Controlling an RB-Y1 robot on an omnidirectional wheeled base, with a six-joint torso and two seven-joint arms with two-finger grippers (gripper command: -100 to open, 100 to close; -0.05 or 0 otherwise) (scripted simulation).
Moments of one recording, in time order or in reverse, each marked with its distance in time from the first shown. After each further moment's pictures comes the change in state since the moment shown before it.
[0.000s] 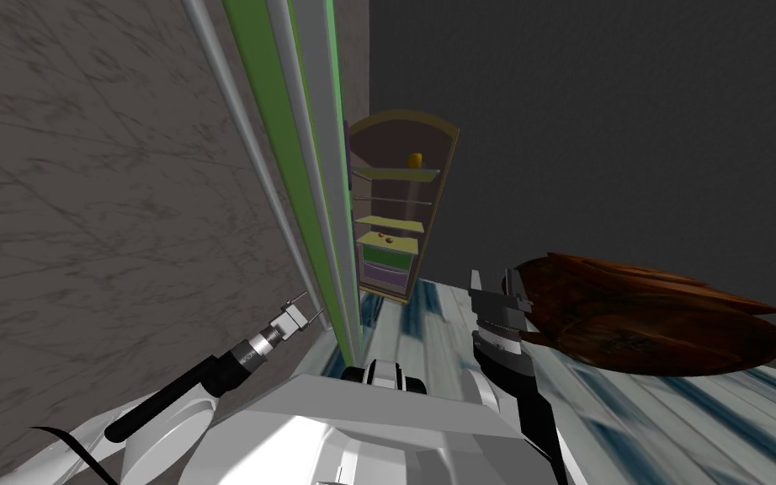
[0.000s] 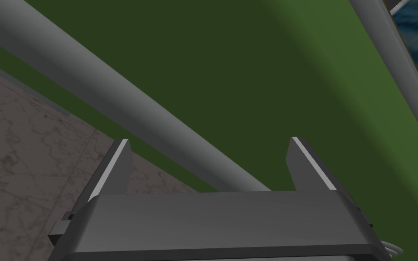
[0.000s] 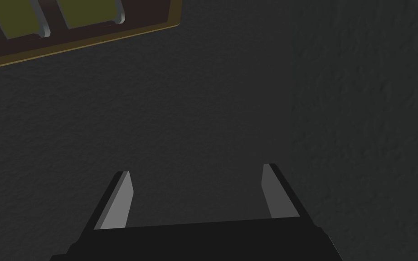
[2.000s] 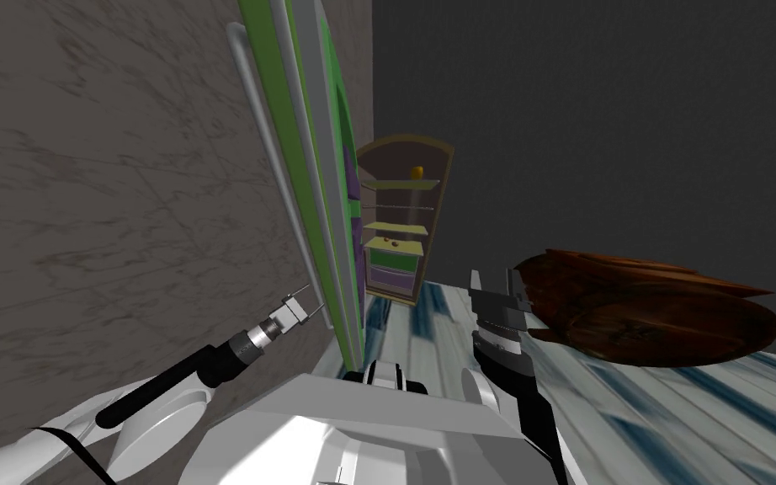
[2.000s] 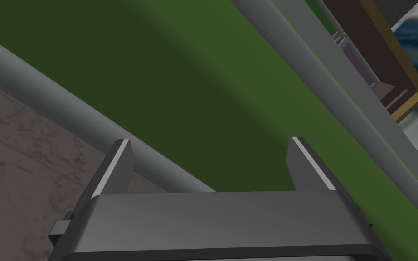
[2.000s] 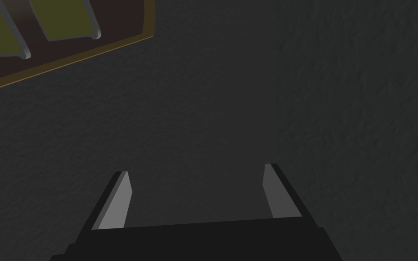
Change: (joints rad) left arm 0.024 0.135 0.021 -0.087 0.061 -0.046 0.030; right arm 0.000 0.000 0.000 0.000 0.000 0.000 0.000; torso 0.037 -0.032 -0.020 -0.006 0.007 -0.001
